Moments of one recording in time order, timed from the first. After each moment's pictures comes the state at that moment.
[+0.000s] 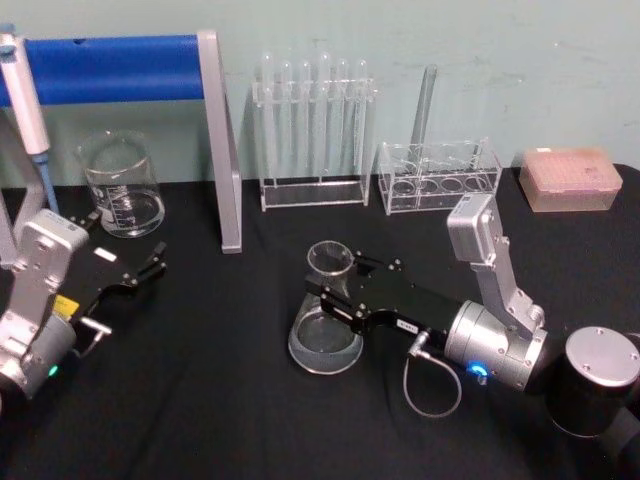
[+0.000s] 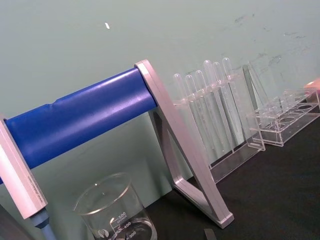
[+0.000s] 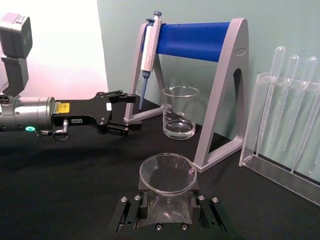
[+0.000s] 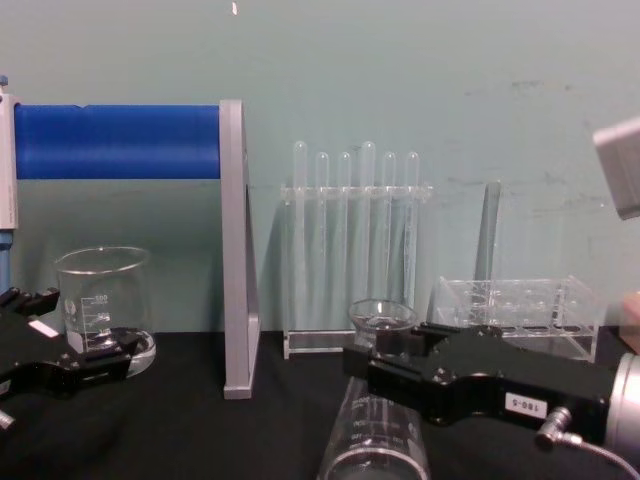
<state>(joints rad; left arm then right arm) -0.20 0.60 0.45 -1.41 -0.25 -0.12 0.03 0.29 0.38 -0.50 -1.38 0.42 -0.06 0.58</state>
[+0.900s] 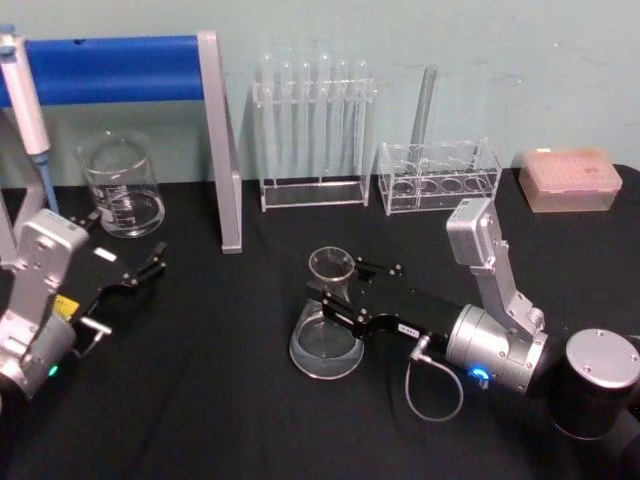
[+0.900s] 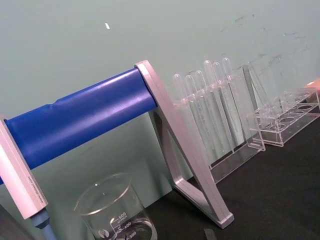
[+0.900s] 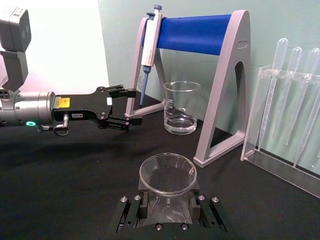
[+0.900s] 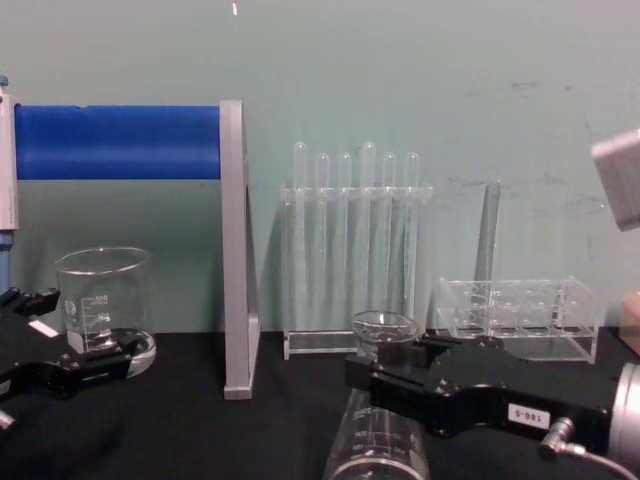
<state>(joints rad) -0.20 0.60 0.45 -1.41 -0.25 -0.12 0.03 0.30 0.38 -0.51 -1.36 0.43 -0.06 0.58</state>
